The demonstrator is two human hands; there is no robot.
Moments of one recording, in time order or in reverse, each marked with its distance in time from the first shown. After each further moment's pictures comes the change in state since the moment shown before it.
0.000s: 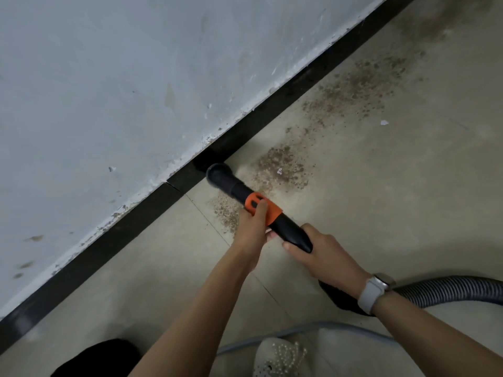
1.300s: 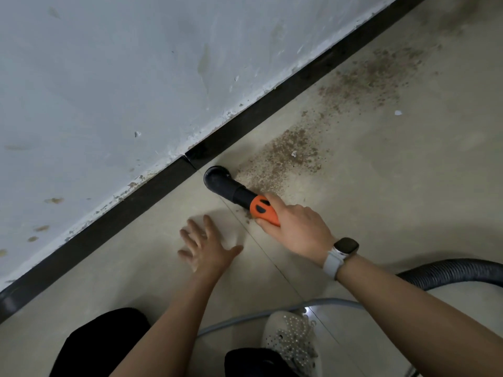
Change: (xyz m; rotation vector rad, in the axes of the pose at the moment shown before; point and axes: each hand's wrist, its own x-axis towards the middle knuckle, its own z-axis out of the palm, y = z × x) left_hand 0.013 -0.073 -0.131 1.245 0.321 -0.061; right_hand 0.021 -0.062 0.040 -0.565 0.066 -0.293
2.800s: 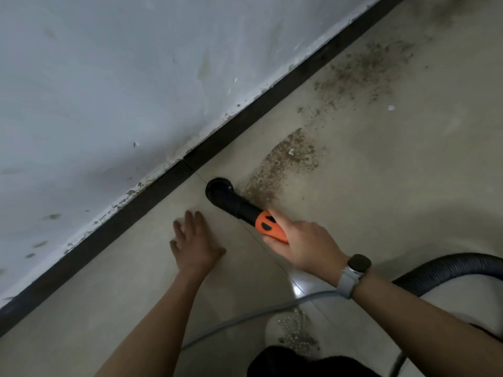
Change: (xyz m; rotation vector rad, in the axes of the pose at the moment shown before) left_hand 0.017 -0.024 -0.027 0.146 0.032 0.145; right_hand -0.025 -0.009 0.001 -0.009 -0.040 0.059
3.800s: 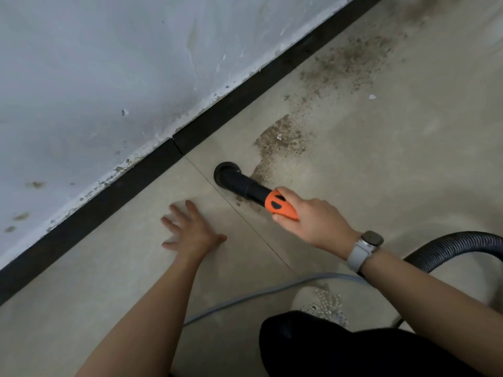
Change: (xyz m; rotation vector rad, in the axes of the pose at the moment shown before) left_hand -0.010 0.017 0.010 -0.150 -0.083 -0.139; right_hand -0.021 0.027 -0.004 -0.054 0.076 0.025
